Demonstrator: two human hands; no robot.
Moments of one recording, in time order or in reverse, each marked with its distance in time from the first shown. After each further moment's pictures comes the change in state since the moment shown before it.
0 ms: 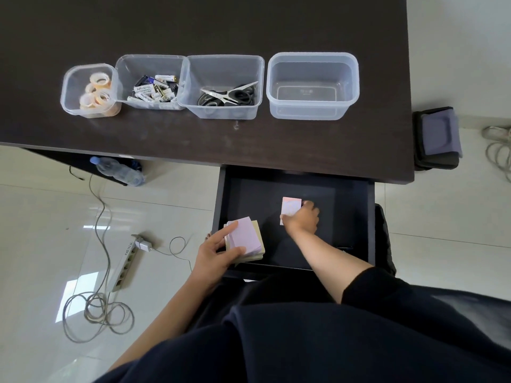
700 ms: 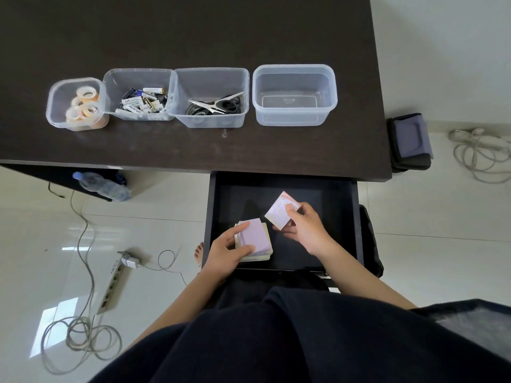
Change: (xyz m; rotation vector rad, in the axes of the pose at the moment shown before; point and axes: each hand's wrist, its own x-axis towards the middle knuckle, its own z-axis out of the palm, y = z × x) left_hand 0.018 0.003 0.026 0.120 -0.149 0.013; right_hand -0.044 0.004 -0.067 0.663 -0.412 -0.033
